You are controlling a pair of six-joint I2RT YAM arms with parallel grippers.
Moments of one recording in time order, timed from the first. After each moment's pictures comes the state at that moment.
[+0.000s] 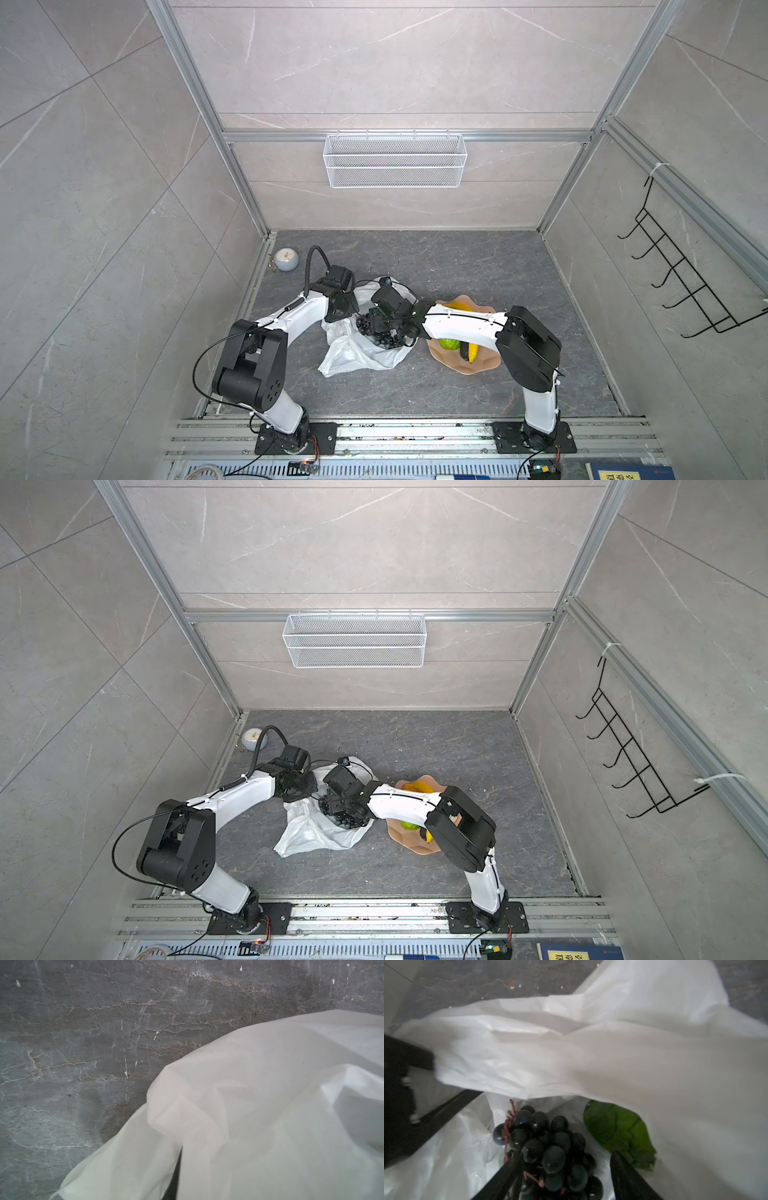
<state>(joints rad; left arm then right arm) -0.35 1.59 0.99 -0.54 -0.04 -0.59 0.95 1.98 1.37 -0.29 0.21 0.60</state>
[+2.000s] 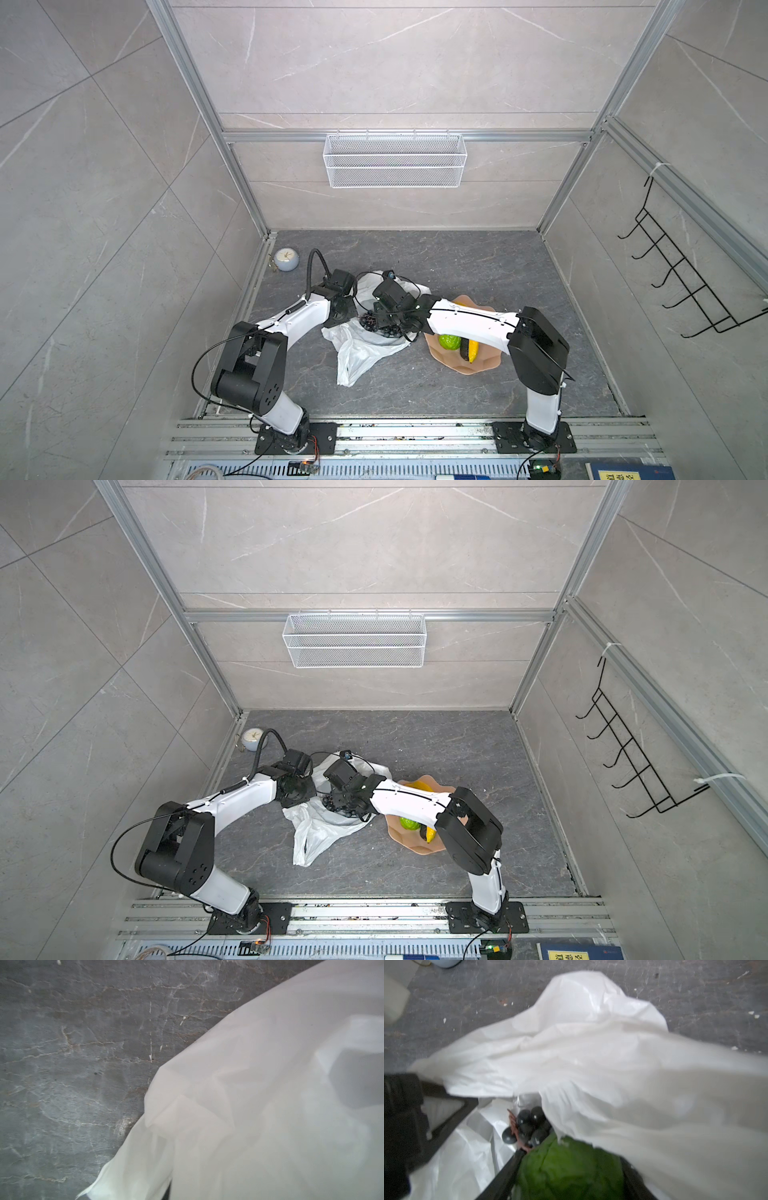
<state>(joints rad) -0.38 1.57 0.97 -0.59 -0.15 -0.68 0.96 1.90 1.39 -0.39 0.27 0.57</state>
